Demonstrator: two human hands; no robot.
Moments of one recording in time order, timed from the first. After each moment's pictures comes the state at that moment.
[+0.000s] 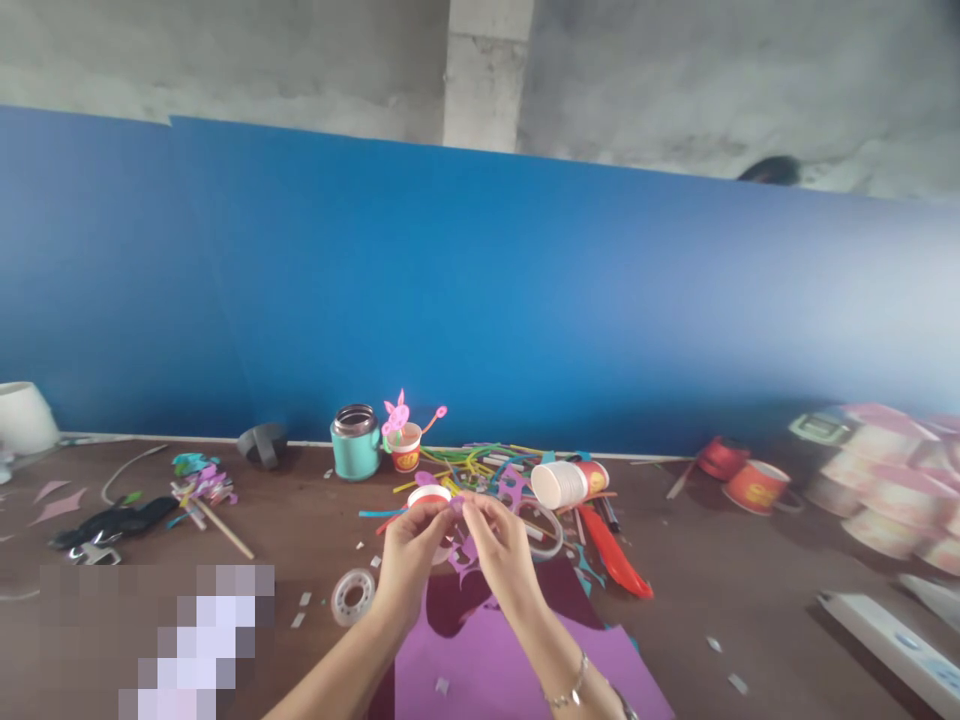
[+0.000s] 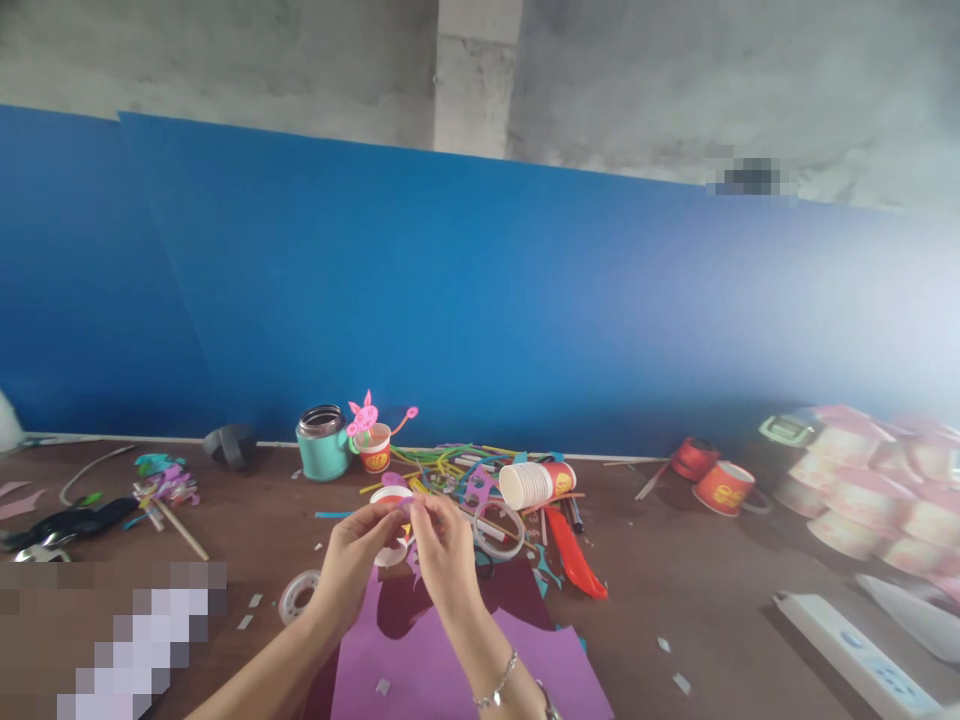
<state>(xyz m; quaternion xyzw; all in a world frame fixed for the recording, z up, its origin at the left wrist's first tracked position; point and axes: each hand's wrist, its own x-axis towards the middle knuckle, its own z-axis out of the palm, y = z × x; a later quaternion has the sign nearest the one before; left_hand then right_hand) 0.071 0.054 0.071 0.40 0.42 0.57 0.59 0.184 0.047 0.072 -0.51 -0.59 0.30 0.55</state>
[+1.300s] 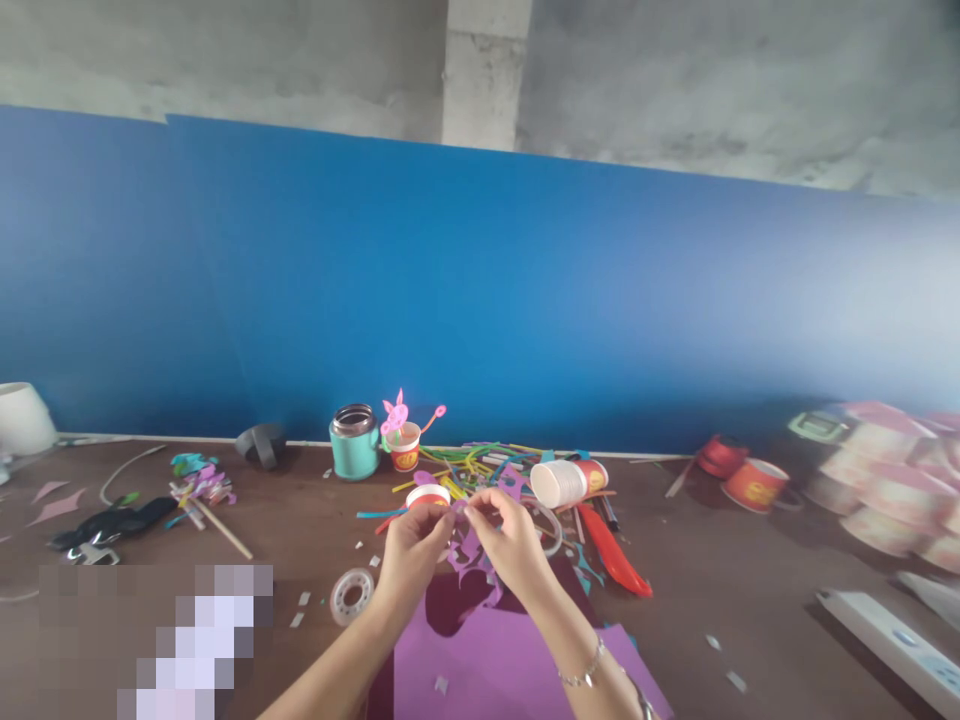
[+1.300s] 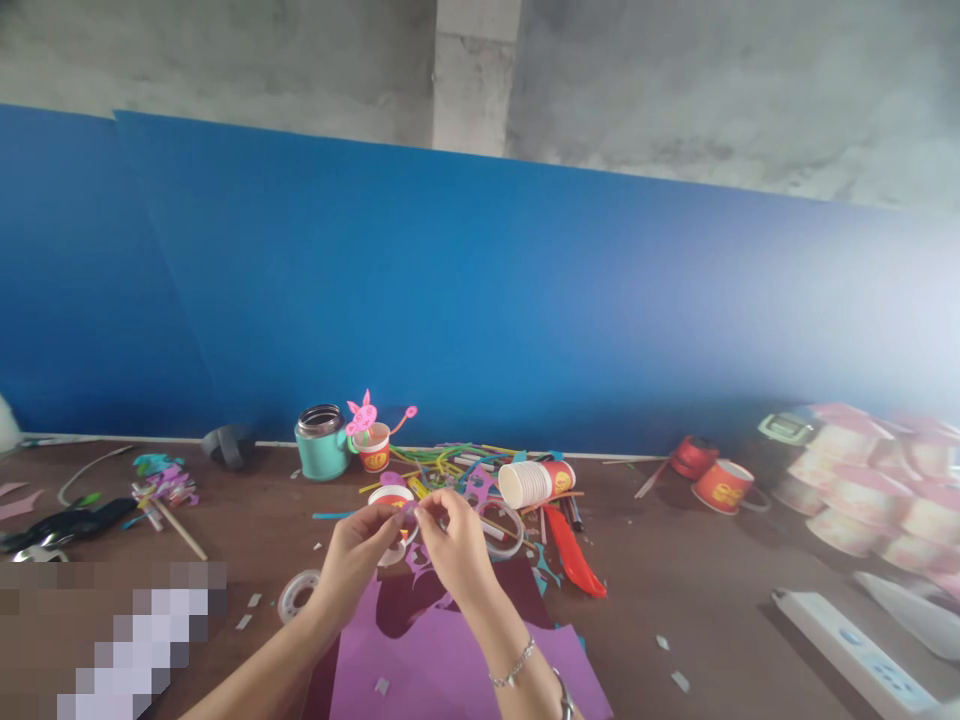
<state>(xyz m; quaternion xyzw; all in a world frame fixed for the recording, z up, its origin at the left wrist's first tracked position) 0.069 0.059 0.067 0.49 0.43 0.54 0.53 0.205 0.055 0.079 -0.53 -0.66 0.22 0.48</state>
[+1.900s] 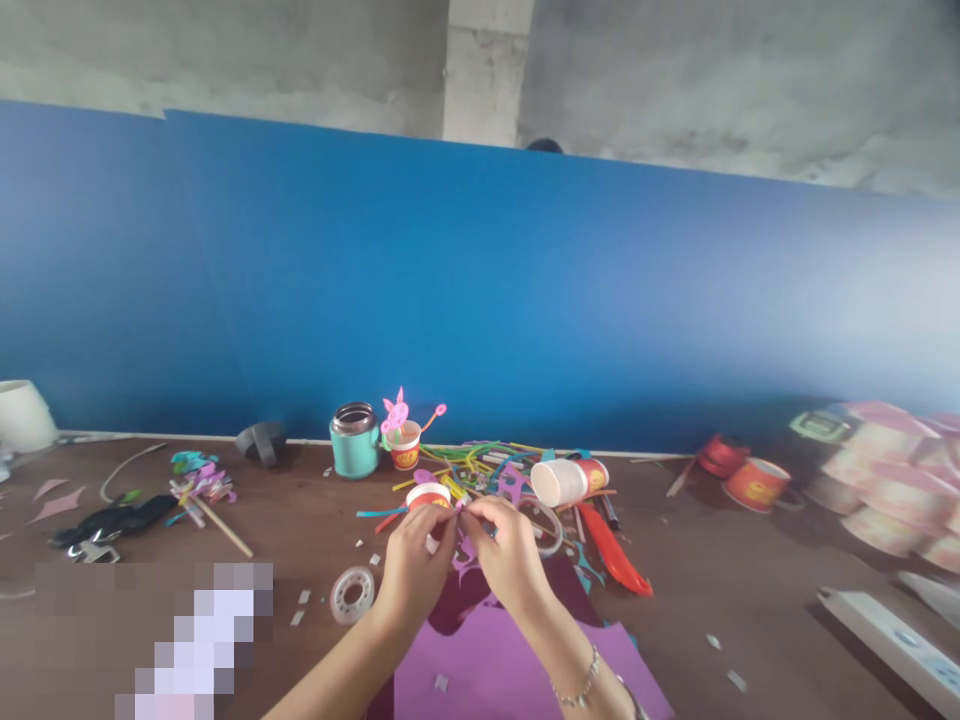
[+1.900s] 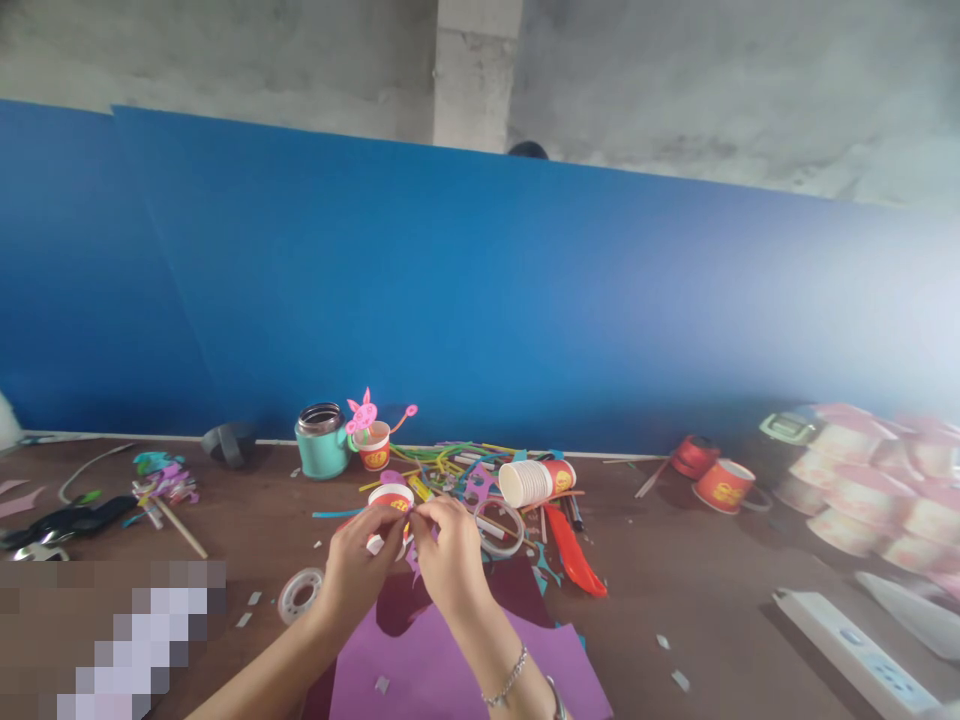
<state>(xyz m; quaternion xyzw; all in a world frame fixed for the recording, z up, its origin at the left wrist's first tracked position) 0.066 0.057 0.052 0.71 0.42 0.54 0.18 0.194 0.045 0.085 -0.54 -0.68 0.19 0.47</state>
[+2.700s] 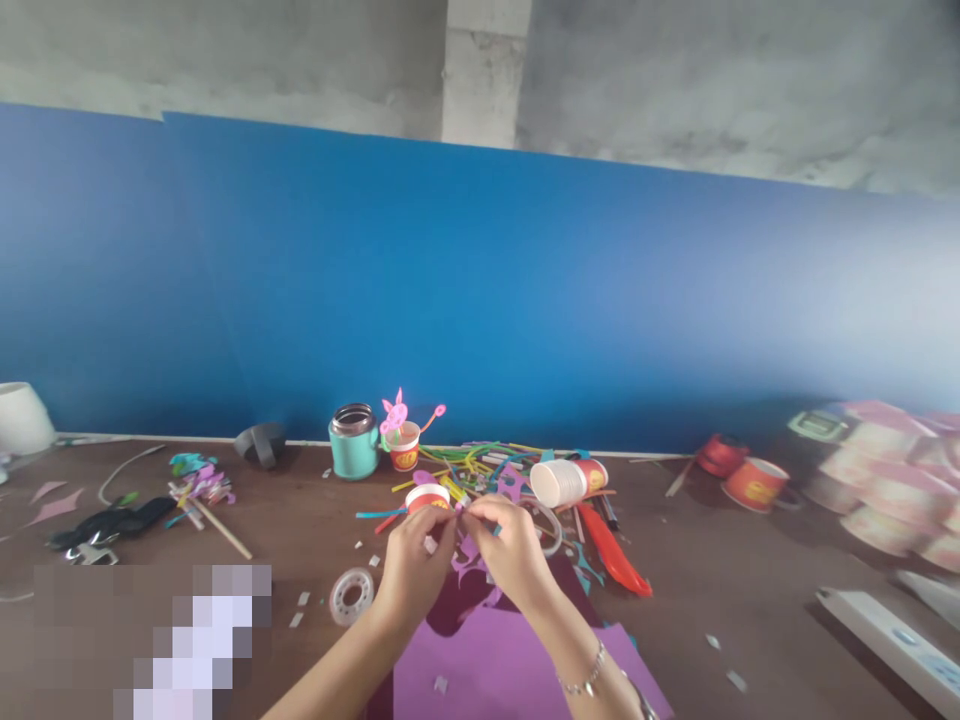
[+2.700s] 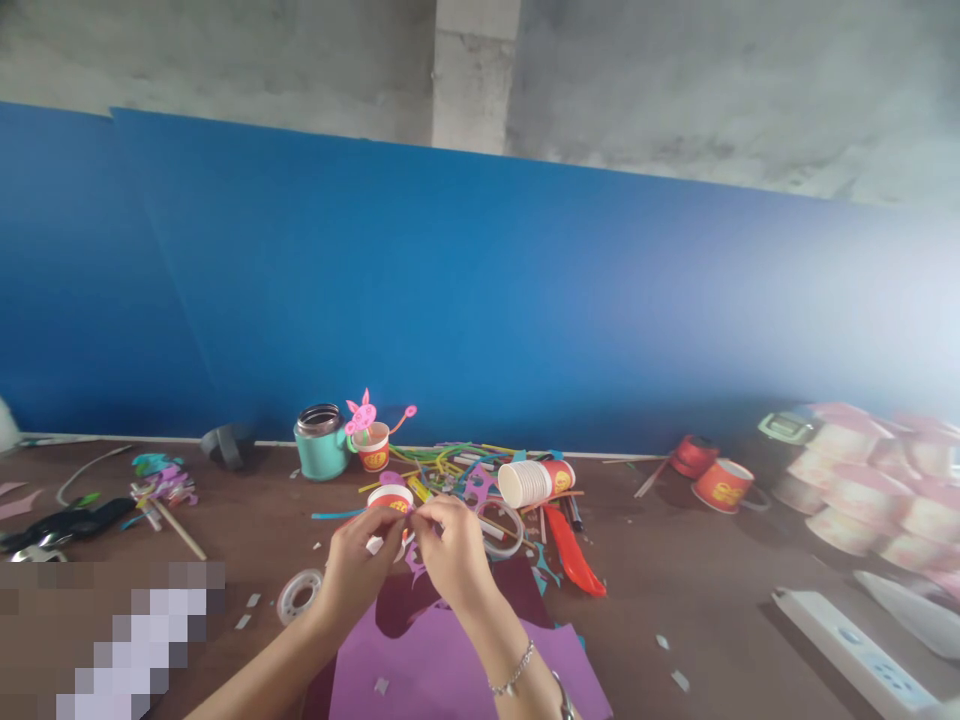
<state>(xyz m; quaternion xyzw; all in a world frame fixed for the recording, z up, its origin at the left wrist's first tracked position) 0.067 0.058 0.055 0.71 0.41 0.54 0.18 0.201 0.049 0.086 -0.51 -0.70 0.22 0.46</state>
